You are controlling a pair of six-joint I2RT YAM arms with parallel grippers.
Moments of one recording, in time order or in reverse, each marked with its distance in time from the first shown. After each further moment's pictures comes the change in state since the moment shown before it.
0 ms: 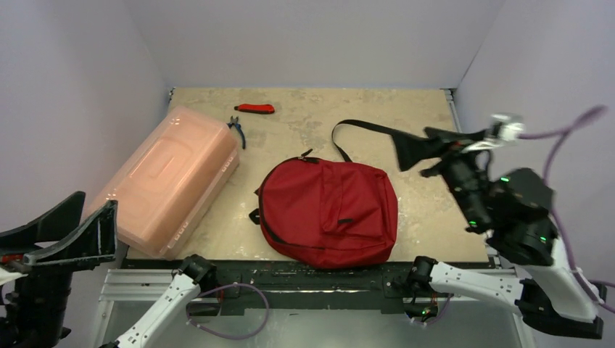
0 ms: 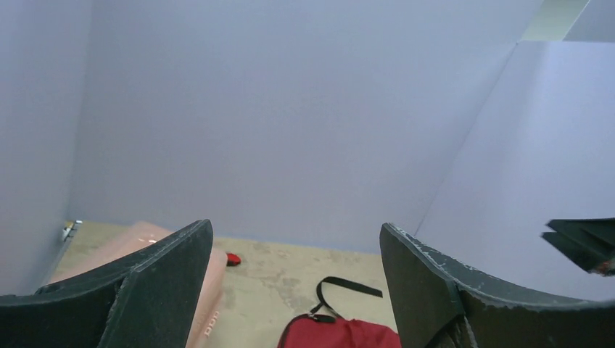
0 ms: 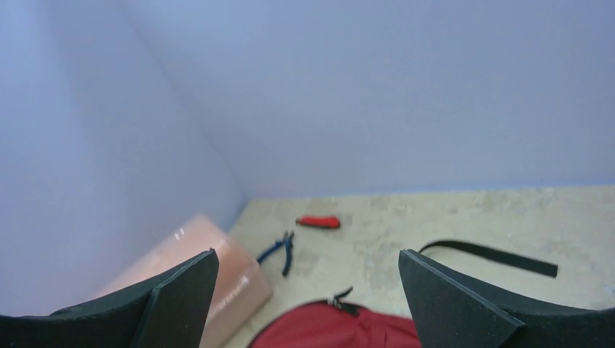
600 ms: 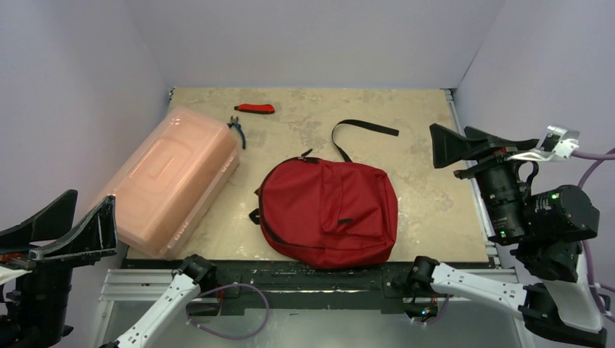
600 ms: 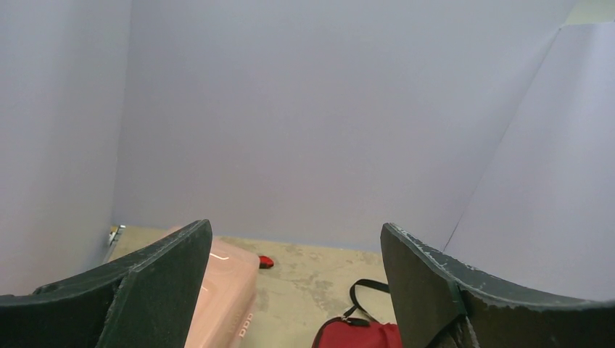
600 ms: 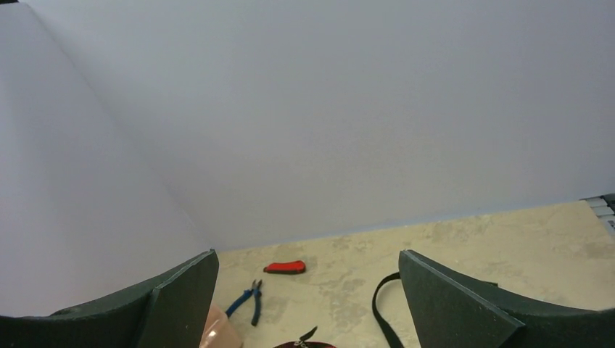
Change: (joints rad) left arm 0.001 0.000 0.007 0.028 -0.062 0.122; right arm -0.001 -0.143 0.032 0.056 0.173 -0.116
